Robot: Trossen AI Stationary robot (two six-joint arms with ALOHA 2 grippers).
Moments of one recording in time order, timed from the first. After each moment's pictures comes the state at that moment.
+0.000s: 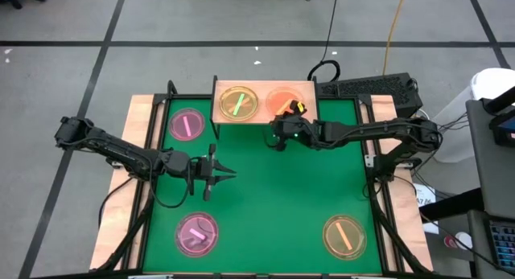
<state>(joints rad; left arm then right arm) -0.23 1.11 0.45 0.49 -0.16 0.15 -0.13 1.52 1.02 -0.07 0.57 -0.25</state>
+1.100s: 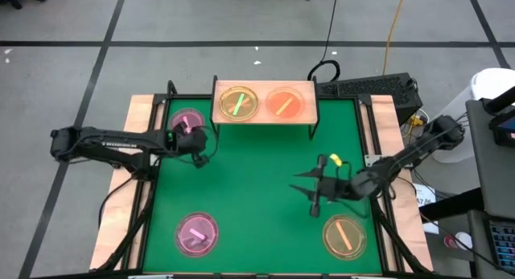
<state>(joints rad) 0.16 1.08 0.58 -0.62 -0.43 -0.26 0.54 1.19 0.55 0.73 0.68 -0.28</state>
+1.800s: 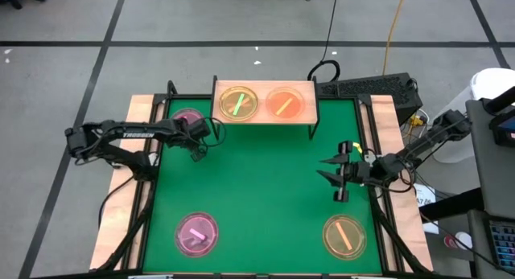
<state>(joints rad) 0.45 1.31 0.58 -0.62 -0.29 -0.09 0.54 0.84 0.22 1.03 0.60 -0.38</state>
